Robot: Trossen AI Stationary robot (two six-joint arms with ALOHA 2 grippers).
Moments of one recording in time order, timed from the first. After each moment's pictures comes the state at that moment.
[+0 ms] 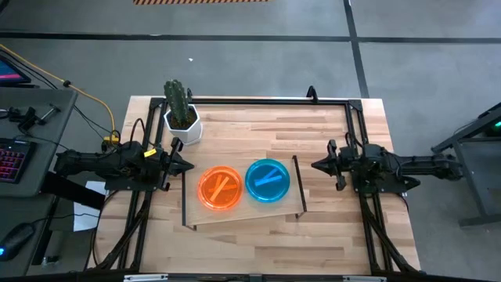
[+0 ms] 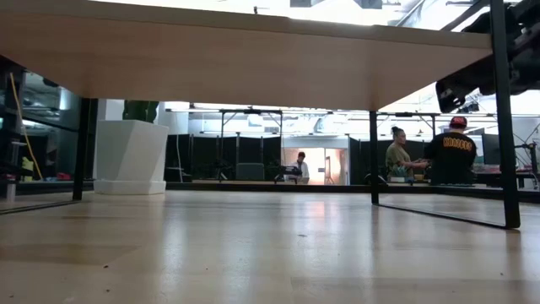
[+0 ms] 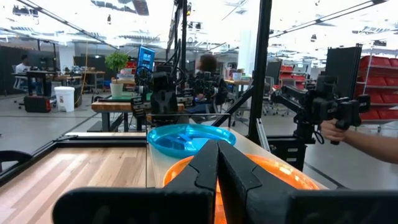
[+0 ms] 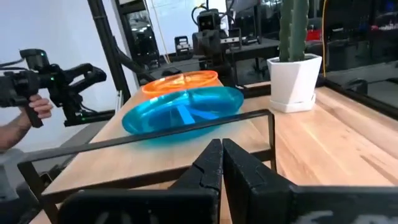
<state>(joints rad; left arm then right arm) -0.01 0.08 0.02 0.25 0.14 -0.06 -0.04 0.17 0.01 0.18 -0.11 0.17</state>
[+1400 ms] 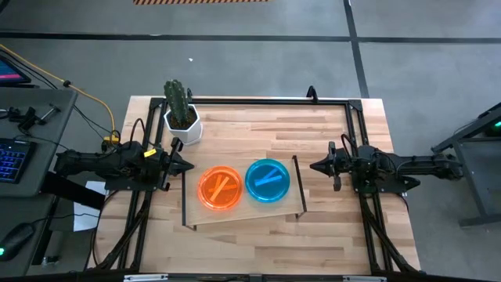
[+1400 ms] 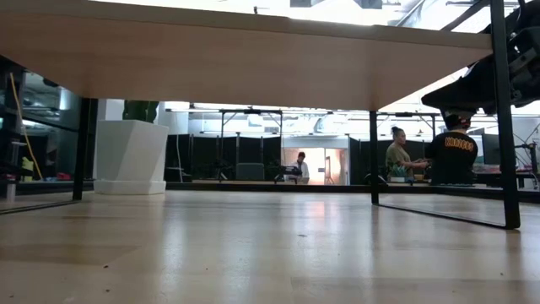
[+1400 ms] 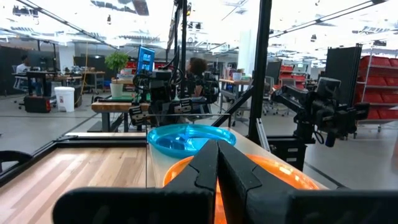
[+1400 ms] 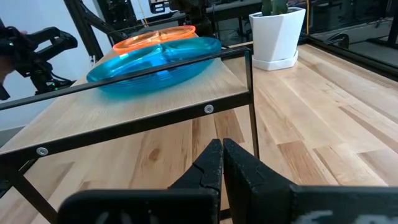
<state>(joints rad) -0.01 0.08 0.02 0.25 0.14 -0.06 -0.04 0.18 0.01 0.02 -0.06 0.18</state>
